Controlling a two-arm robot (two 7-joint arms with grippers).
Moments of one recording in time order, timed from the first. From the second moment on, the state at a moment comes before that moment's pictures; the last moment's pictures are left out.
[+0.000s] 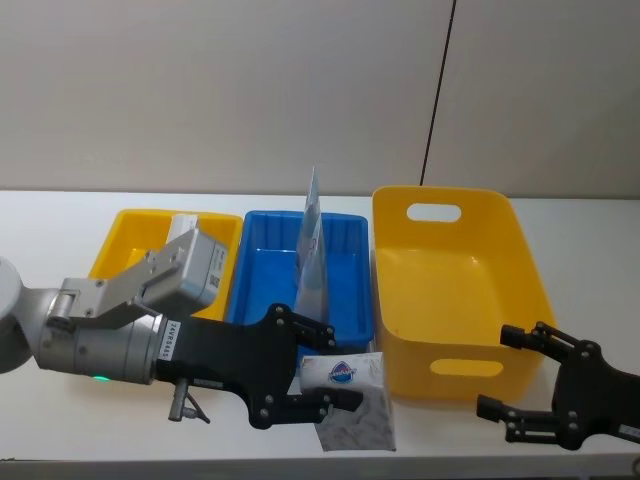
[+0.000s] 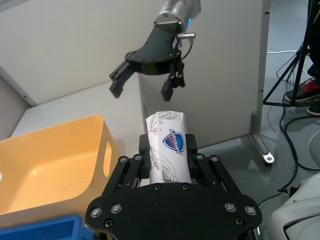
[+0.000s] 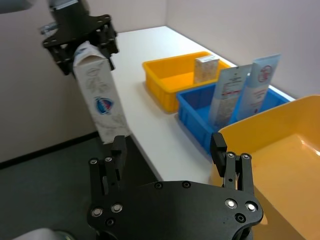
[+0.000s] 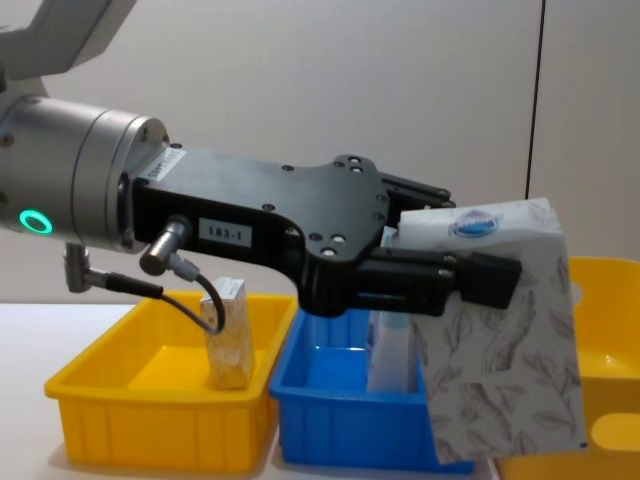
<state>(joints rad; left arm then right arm) -0.61 0.52 0.67 -1.56 -0.47 -0.06 -1.19 -0.19 0.84 -0.02 -1.88 0.66 0.07 0.81</state>
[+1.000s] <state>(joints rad) -0.61 0.52 0.67 -1.56 -0.47 -0.06 -1.19 -0.17 0.84 -0.11 -1.91 0.63 -0.04 0.87</state>
